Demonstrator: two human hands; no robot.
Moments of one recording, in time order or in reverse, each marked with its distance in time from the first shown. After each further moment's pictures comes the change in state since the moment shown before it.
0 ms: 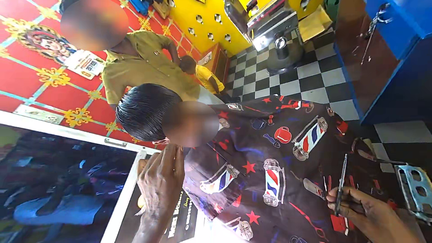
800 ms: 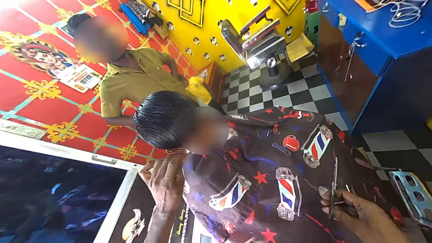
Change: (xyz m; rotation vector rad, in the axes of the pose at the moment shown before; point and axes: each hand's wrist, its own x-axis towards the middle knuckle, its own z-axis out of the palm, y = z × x) left_hand -0.024 -0.085 0.078 -0.207 0.300 0.091; right_hand 0.007 -0.033 0.058 -0.061 0.068 -0.048
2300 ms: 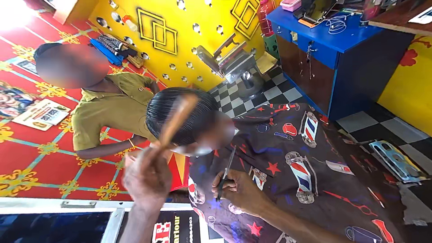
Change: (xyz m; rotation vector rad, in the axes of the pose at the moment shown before) left_hand 0.044 -0.074 -0.014 -0.482 0.143 0.231; right_hand 0.081 -0.169 0.299 0.506 -0.189 -0.426
